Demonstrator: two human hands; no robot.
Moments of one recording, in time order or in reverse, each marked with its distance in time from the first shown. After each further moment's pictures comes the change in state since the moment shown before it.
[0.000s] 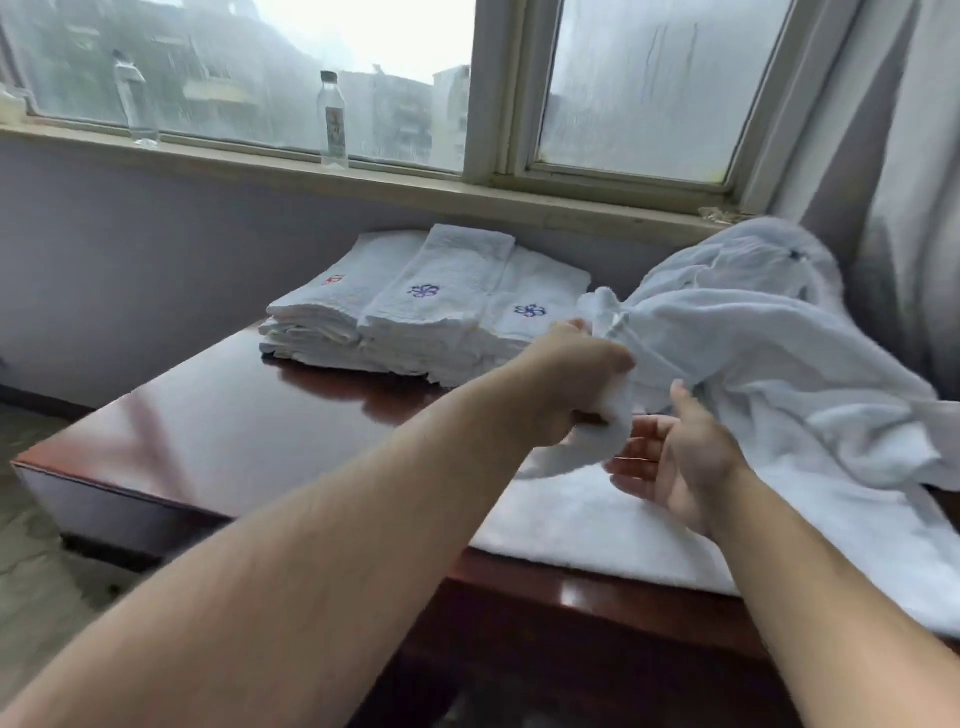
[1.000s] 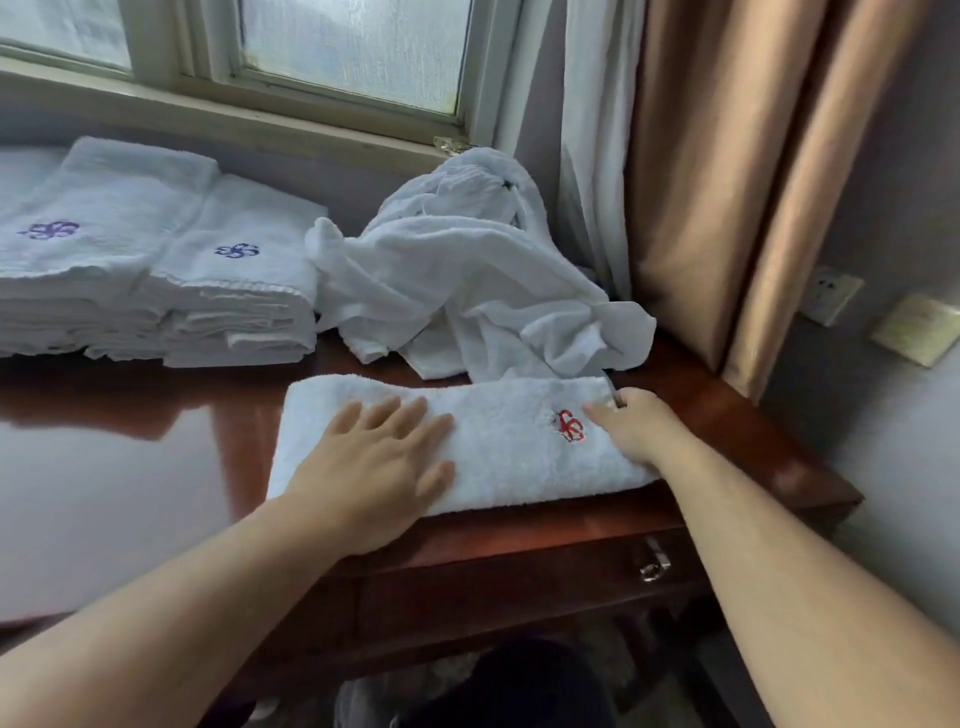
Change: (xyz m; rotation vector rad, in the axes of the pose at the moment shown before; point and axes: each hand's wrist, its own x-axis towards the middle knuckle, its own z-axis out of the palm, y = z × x) left_hand 0.014 -0.135 0.071 1.498 -0.285 0.478; right_hand -0.056 0.011 -0.232 -0.967 0.637 0.058
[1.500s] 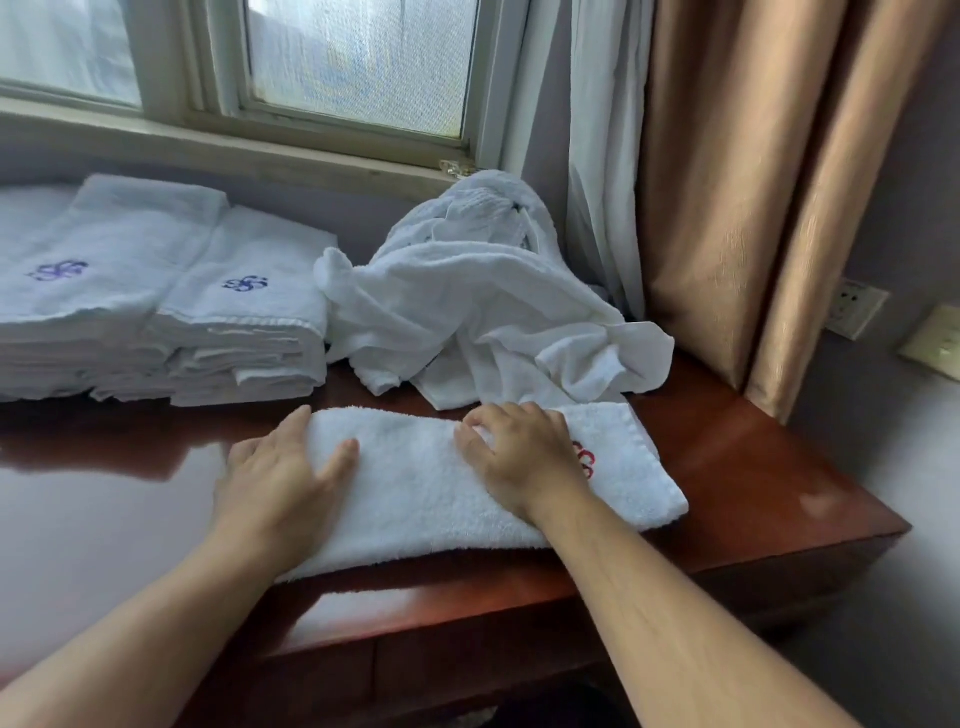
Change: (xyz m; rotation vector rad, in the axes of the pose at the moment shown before) left_hand -0.004 -0.072 0.004 -0.414 0.269 -0.591; right_hand -0.034 -0.091 0.093 -0.261 0.165 -0.622
